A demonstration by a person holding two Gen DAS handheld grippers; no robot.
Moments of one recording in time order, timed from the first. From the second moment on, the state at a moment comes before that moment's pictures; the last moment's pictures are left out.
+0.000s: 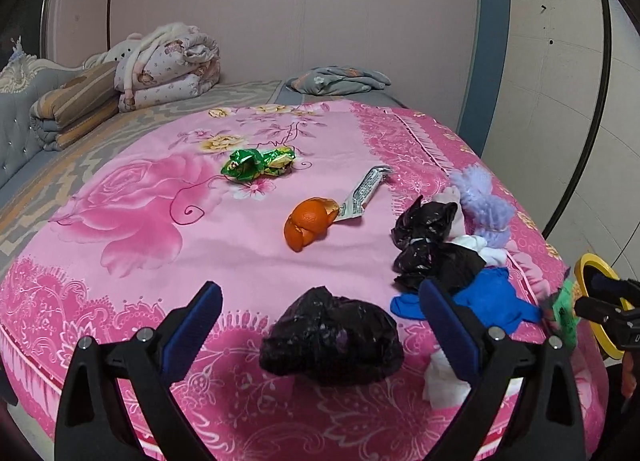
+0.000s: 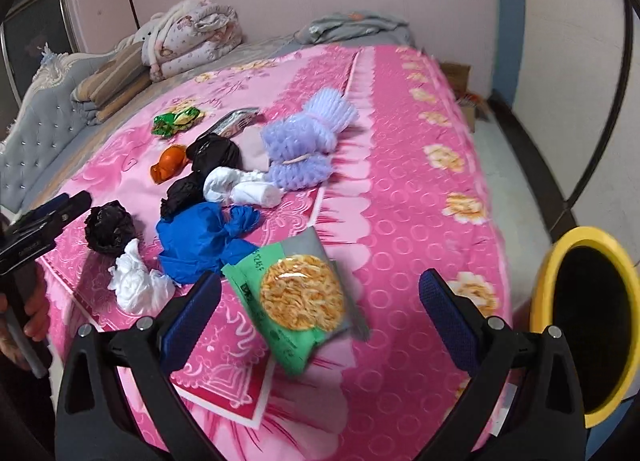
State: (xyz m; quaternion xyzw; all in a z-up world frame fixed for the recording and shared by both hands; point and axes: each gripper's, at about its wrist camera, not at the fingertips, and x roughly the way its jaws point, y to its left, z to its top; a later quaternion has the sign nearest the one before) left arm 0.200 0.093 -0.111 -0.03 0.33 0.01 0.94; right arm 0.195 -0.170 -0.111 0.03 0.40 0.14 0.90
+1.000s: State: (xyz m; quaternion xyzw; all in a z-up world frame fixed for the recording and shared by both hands) left arm 0.211 0.092 -0.126 -0.06 0.34 -0.02 0.94; right arm 0.196 -0.178 -0.113 0.07 0.40 0.17 0.90
